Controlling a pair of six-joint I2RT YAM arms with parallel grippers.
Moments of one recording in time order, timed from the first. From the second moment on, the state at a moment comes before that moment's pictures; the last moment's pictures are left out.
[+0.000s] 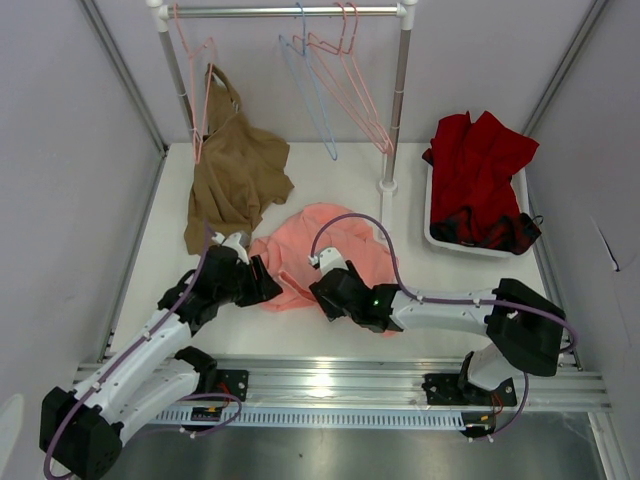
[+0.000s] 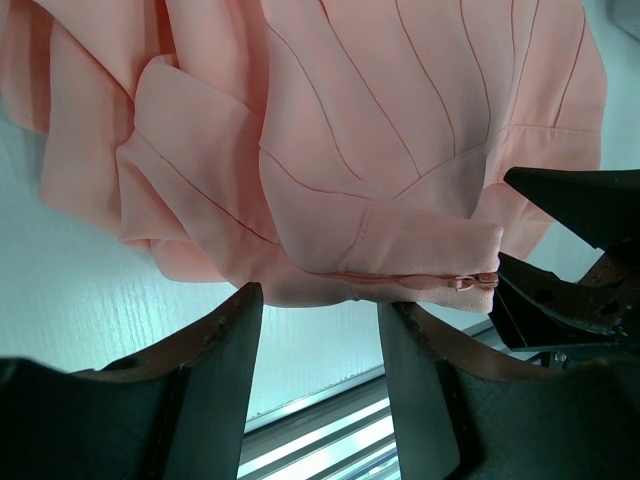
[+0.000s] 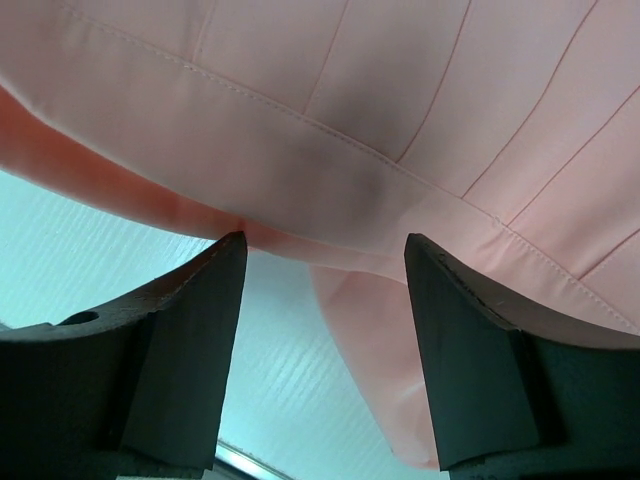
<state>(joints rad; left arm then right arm) -0.46 0.80 0.53 -0.48 0.14 -0.67 1.15 1.52 0.86 -0.15 0.44 0.32</state>
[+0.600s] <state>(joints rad) -0.48 0.82 0.53 -0.45 0.16 -0.67 1.08 1.59 0.98 -0.14 0.49 0.24</state>
